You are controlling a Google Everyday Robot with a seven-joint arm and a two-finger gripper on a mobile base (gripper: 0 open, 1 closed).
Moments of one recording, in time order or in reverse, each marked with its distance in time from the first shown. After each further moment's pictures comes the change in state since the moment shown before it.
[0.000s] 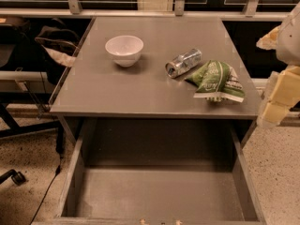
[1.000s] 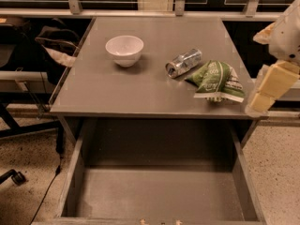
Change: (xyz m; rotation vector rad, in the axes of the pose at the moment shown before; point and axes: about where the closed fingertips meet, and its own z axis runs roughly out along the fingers) arm -0.005 -0.028 0.015 0.052 -0.062 0.042
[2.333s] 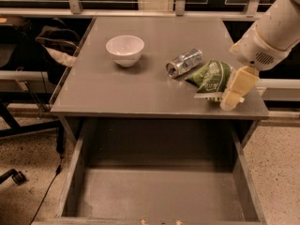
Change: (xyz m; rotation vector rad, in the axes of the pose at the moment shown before) arm -0.009 -0.043 0.086 -0.062 -0.039 0.015
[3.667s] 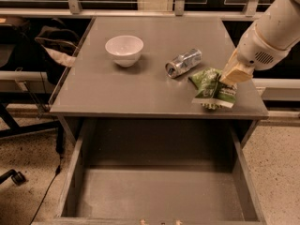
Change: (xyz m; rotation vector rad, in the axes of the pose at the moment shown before) arm -0.002 -0.001 0.000 0.002 -0.002 -0.003
